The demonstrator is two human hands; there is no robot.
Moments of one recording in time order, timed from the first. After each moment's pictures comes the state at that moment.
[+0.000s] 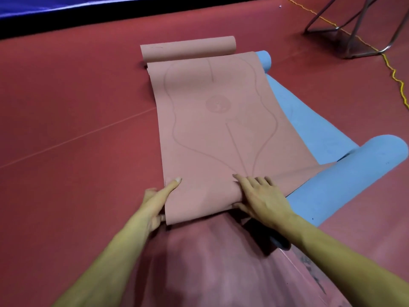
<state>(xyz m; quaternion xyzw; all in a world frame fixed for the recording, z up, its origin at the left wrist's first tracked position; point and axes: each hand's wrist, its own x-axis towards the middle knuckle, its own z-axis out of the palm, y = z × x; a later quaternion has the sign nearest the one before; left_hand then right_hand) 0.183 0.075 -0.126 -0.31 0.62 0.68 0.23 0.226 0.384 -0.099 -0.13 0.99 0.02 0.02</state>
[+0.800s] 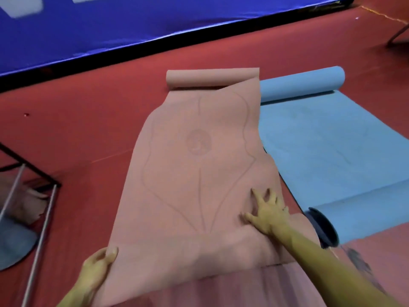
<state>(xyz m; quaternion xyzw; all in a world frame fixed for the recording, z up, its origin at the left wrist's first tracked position) 0.413 -0.225 -0.109 -0.46 0.74 0.49 0.02 0.228 0.229 -0.131 0.01 0.97 -0.14 0.20</state>
